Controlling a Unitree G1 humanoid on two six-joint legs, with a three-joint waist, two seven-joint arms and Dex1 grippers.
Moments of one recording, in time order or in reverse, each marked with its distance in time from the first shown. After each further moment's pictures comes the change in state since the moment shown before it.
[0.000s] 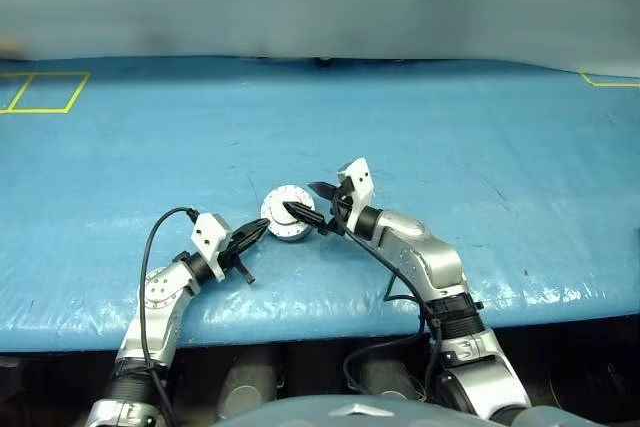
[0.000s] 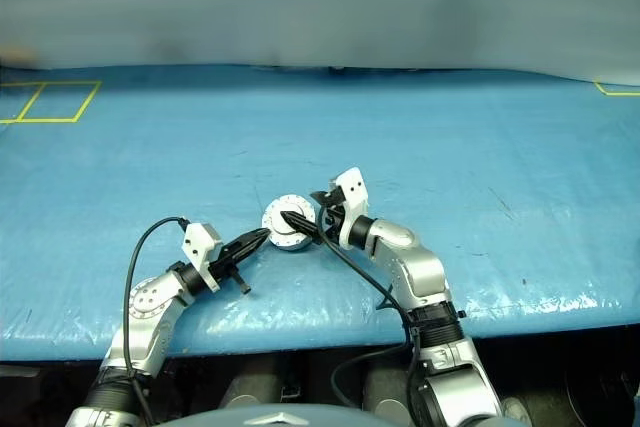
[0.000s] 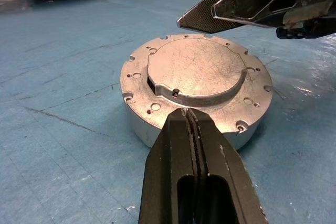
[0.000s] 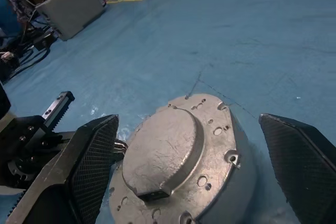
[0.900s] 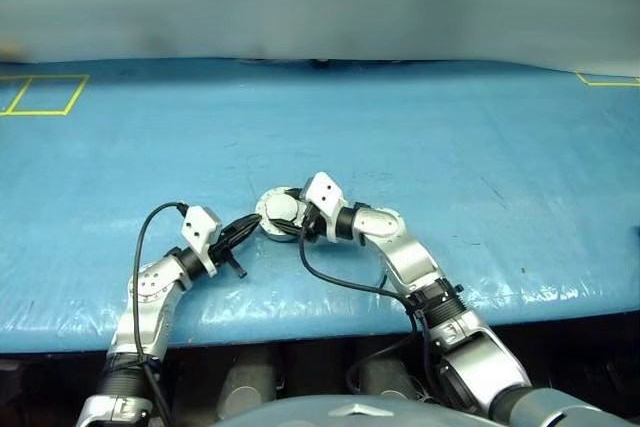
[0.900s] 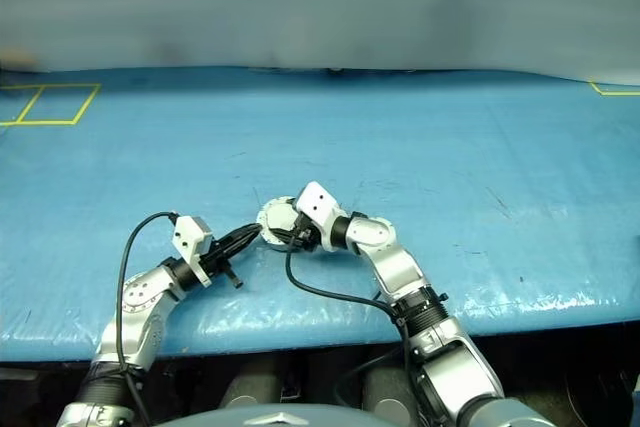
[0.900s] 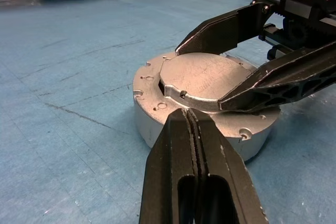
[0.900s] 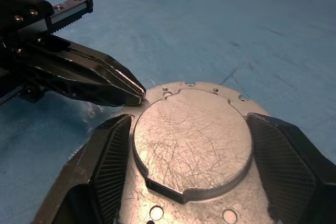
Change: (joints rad) left arm -0.024 0.021 0.037 -0.010 -0.026 0.073 -0.011; right arm -0.094 -0.061 0.263 0.199 -0.320 -0.403 0.117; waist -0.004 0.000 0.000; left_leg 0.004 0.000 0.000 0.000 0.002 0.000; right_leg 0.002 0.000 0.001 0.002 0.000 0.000
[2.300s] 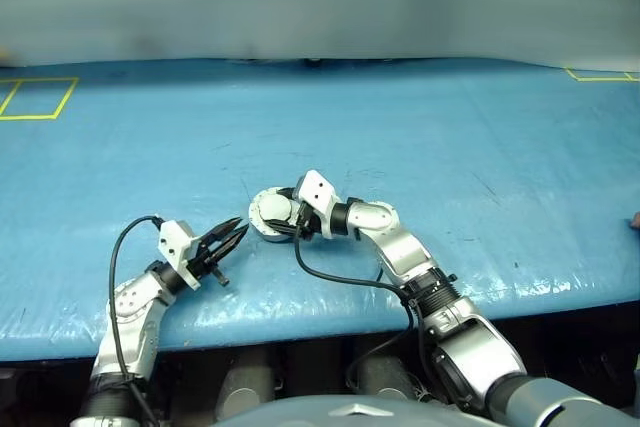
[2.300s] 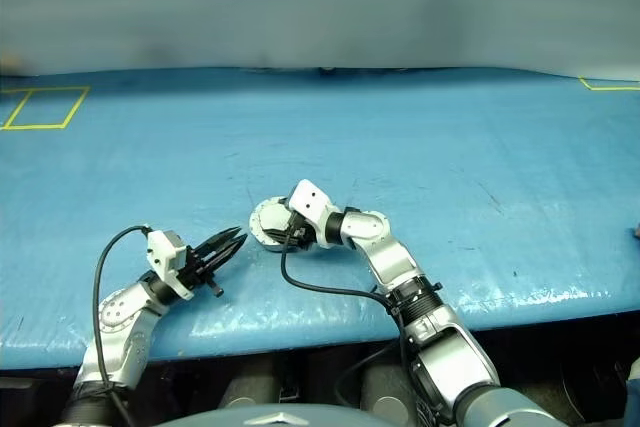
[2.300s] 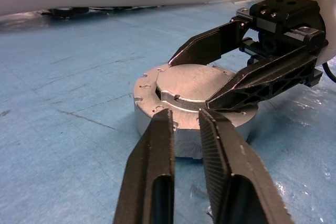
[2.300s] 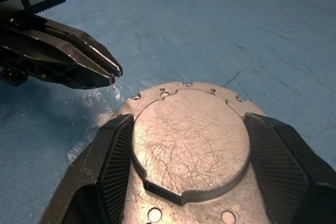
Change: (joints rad) left arm 0.053 0.024 0.053 0.014 -0.069 -0.130 -0.069; right arm -0.074 0.019 0.014 0.103 -0.015 -0.058 0.011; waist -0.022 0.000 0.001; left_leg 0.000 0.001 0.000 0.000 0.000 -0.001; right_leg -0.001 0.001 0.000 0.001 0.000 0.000
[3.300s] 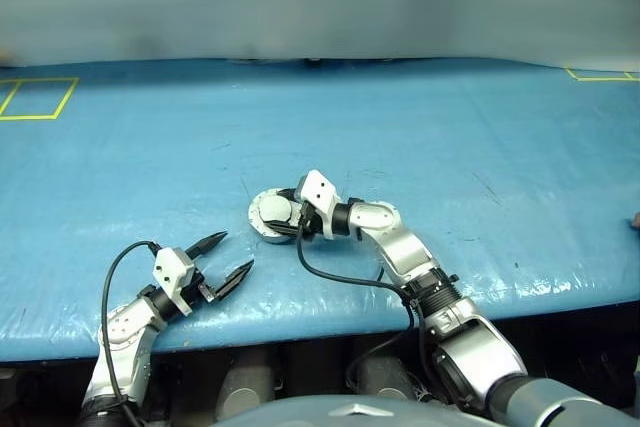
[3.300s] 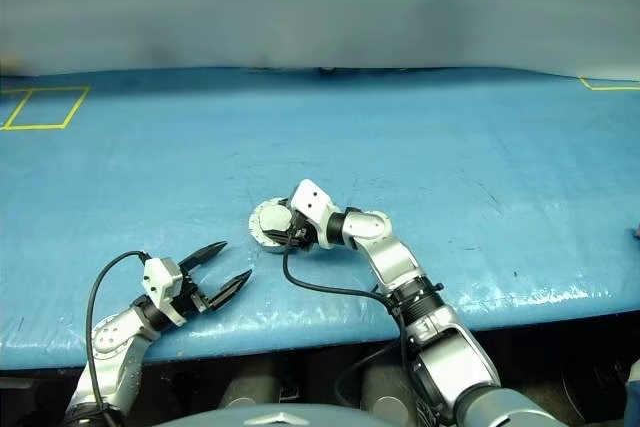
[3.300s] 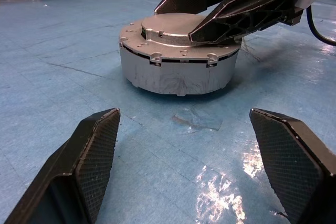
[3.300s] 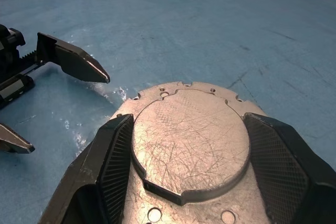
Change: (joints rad) left arm 0.123 0.011 0.013 0.085 -0.022 -0.146 -0.059; right arm -0.004 -0.001 -0.010 0.002 0.013 0.010 0.028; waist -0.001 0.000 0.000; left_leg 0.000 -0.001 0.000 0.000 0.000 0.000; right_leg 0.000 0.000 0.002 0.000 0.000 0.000
